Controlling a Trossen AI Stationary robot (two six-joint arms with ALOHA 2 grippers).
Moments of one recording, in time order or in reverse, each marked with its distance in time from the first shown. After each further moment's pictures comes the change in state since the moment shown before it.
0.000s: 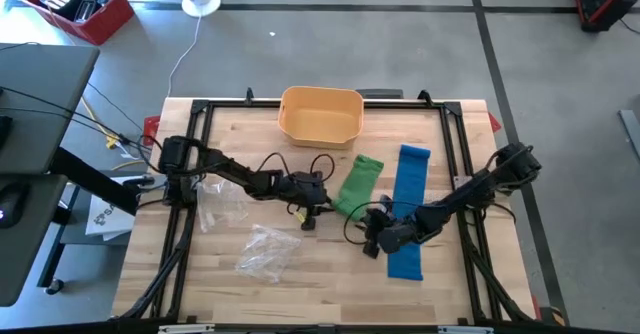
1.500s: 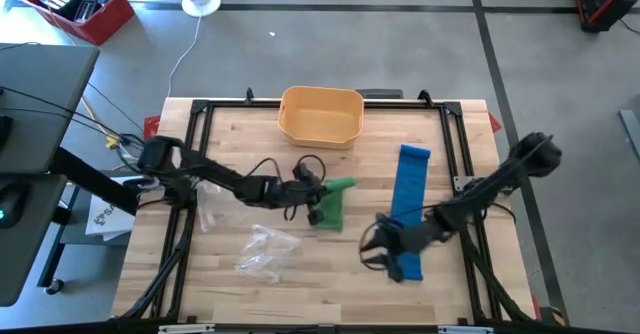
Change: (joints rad) left arm -0.062 -0.087 0.004 -0.130 -0.495 -0.266; right arm 0.039 -0.150 0.002 0.114 -0.425 -0.173
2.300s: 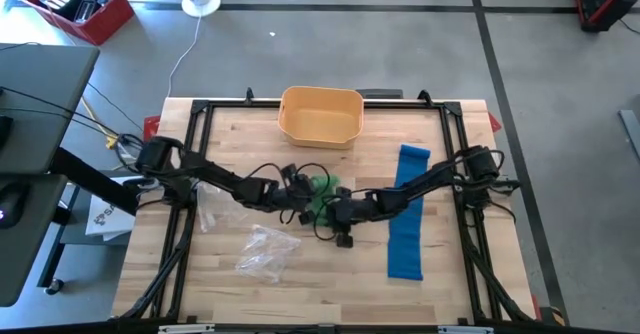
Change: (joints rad) left arm -0.042 -0.067 0.000 -0.308 -0.144 -0.008; right arm -0.323 0.467 0.294 -0.140 -0.071 -0.296
